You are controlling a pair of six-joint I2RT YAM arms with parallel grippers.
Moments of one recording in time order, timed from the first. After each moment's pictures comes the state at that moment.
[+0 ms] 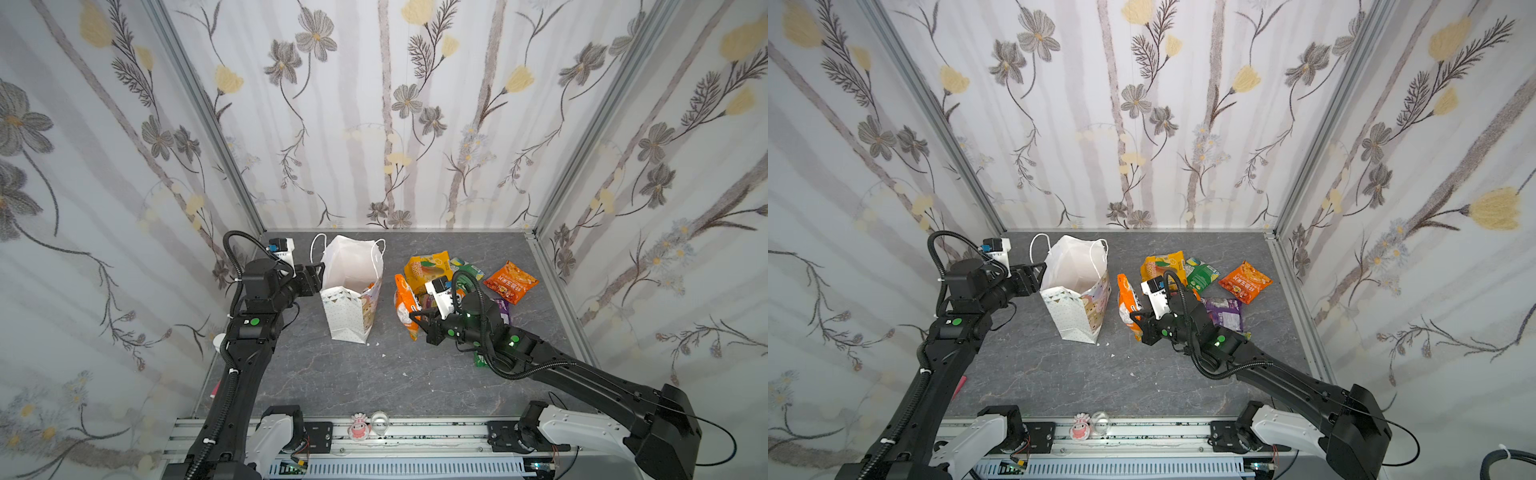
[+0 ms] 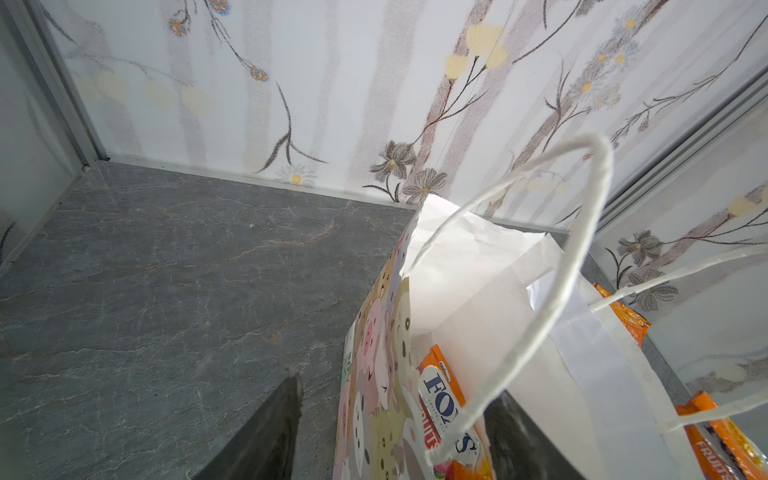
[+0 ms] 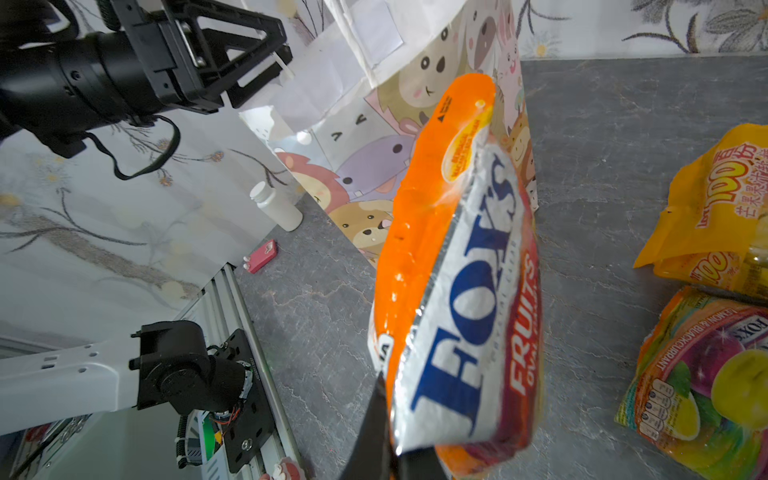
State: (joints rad) left arm 0.00 0.98 0.90 -0.27 0.33 -0.26; right arm 0.85 1.09 0.76 -0.02 -0.22 0.43
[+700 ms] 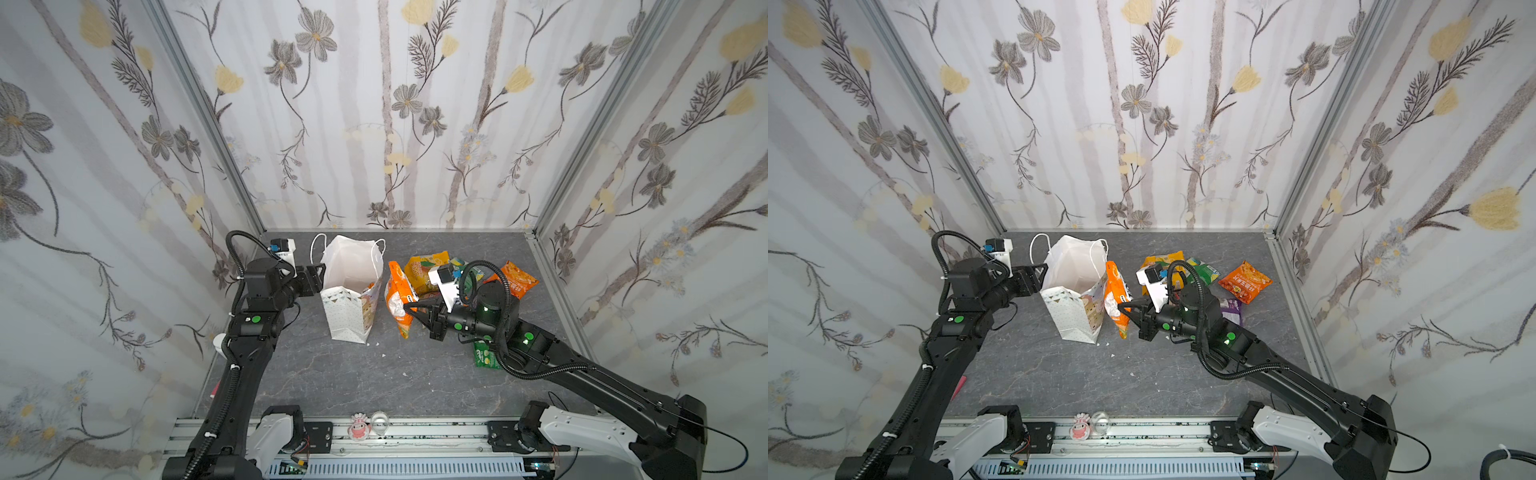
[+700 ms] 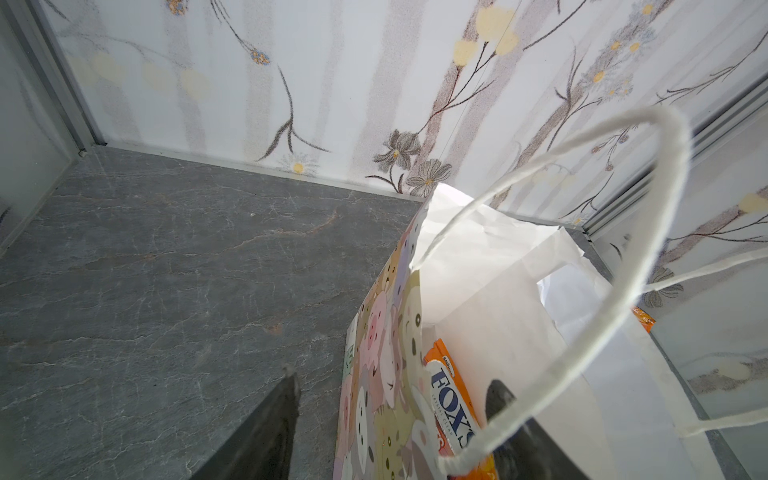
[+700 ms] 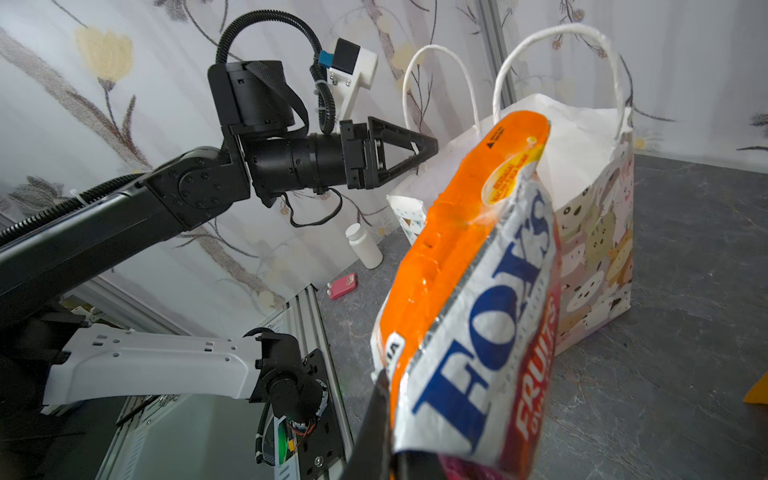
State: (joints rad) left arm 0.00 1.00 0.90 -0.28 0.33 -0.27; right arm 0.88 1.06 0.91 0.02 -0.36 0.41
